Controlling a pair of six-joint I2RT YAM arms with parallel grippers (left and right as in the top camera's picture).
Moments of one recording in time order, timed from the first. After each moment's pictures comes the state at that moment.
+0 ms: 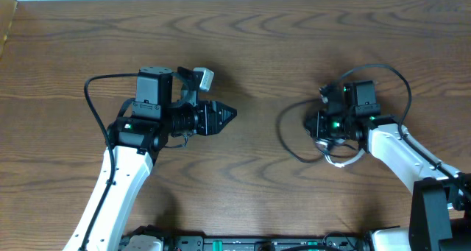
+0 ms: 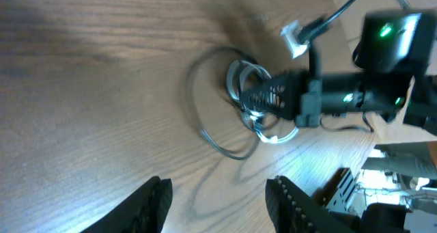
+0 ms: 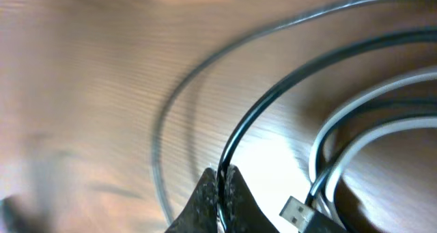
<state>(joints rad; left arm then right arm) -0.19 1.24 0.98 -0.62 0.72 -0.21 0.16 1.57 0.77 -0.24 -0.59 0.25</state>
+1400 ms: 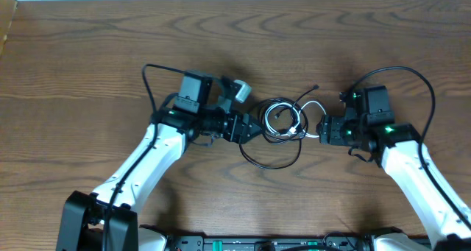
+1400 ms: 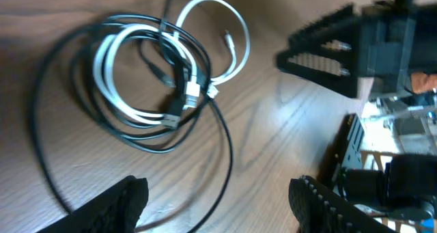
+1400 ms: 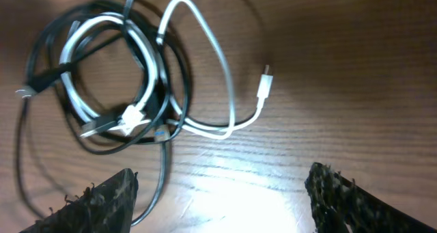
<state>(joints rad) -0.35 1.50 0.91 -0.39 0.80 -0.09 0.17 1.33 0.79 -0.59 -0.16 0.28</state>
